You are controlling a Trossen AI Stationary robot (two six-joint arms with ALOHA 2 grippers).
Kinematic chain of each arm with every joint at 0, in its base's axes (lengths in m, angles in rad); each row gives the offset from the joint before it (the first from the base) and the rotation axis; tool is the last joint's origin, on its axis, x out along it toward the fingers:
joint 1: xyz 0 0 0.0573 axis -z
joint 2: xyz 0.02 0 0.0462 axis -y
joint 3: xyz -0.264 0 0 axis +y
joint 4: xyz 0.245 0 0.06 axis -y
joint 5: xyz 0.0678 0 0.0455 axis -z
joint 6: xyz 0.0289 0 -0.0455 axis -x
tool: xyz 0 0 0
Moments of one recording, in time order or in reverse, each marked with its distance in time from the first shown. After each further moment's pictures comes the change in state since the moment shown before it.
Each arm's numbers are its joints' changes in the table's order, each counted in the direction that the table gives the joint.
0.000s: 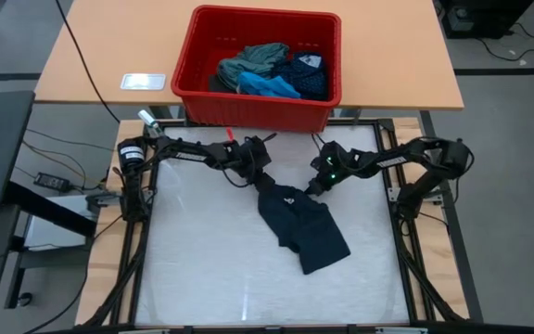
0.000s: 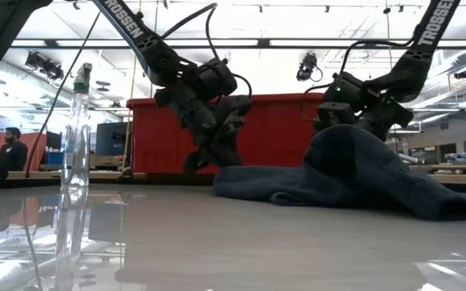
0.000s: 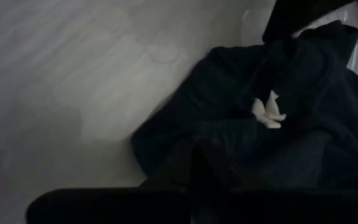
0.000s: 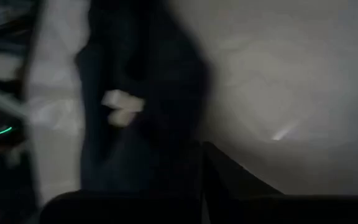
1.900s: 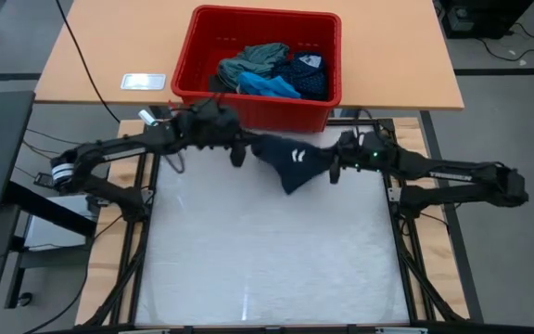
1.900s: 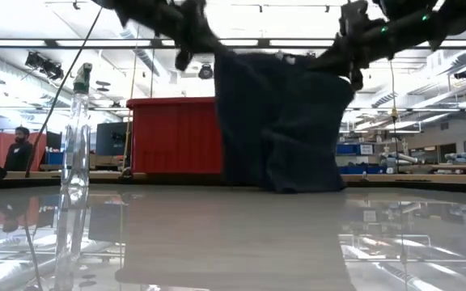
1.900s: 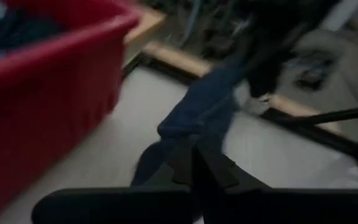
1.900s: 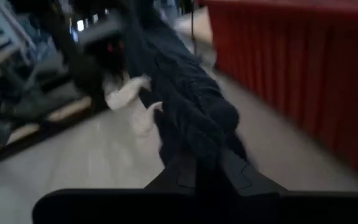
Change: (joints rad) left arm -0.046 0.575 -0.002 -0.010 -0.168 -0.302; right arm -0.165 0.646 -0.071 -0.127 0.548 0.296
